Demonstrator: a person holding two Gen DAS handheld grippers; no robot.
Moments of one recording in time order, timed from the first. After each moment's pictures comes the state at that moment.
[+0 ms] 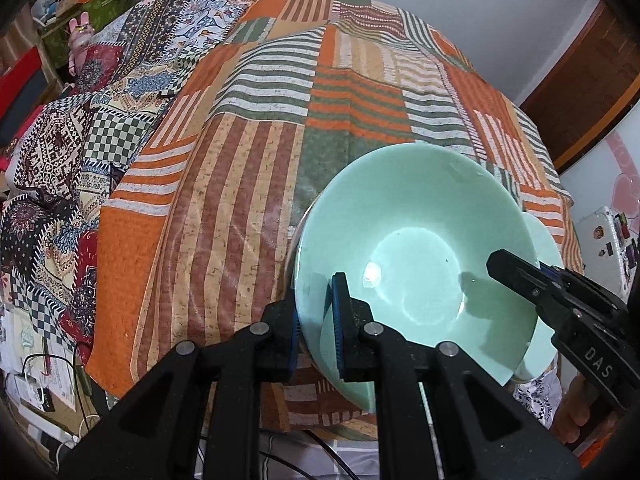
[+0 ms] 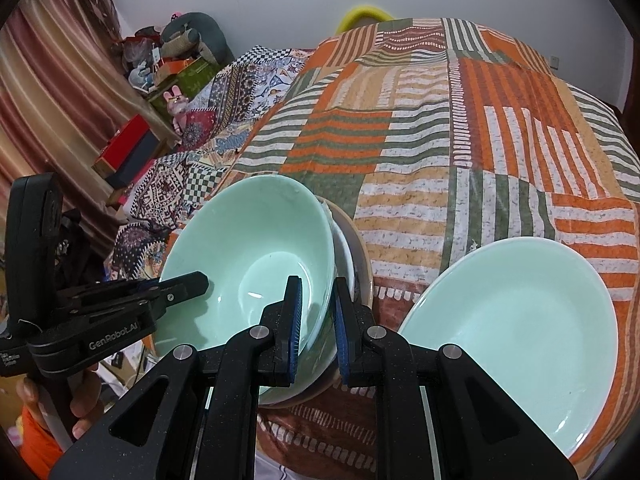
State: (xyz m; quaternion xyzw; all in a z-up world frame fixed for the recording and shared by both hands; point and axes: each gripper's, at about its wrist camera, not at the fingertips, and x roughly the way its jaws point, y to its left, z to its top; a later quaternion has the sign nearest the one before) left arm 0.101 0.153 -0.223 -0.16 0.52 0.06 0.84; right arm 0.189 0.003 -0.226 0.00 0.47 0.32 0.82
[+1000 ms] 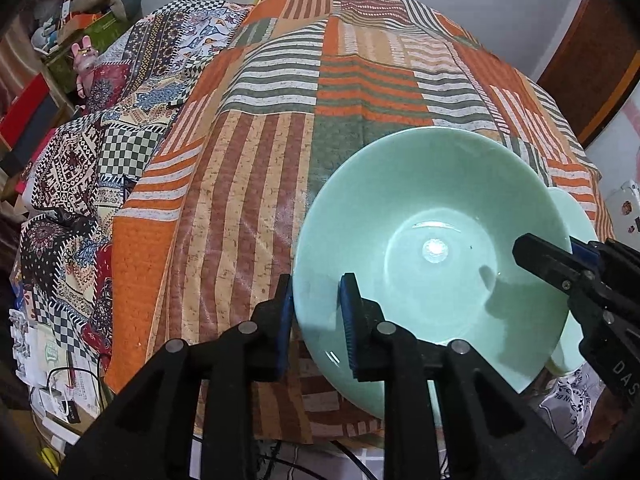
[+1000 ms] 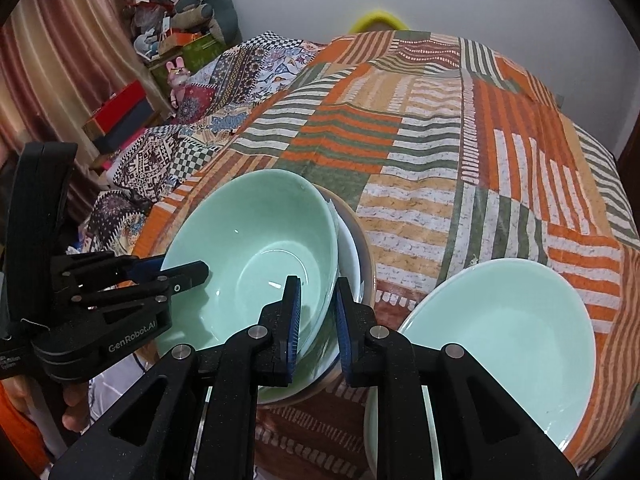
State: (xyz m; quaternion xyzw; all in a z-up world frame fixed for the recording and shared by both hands) left arm 0.104 0.142 -0.239 -0.10 0.52 0.08 0.84; right arm 0.181 0.018 -0.227 -0.08 0.45 0.31 0.83
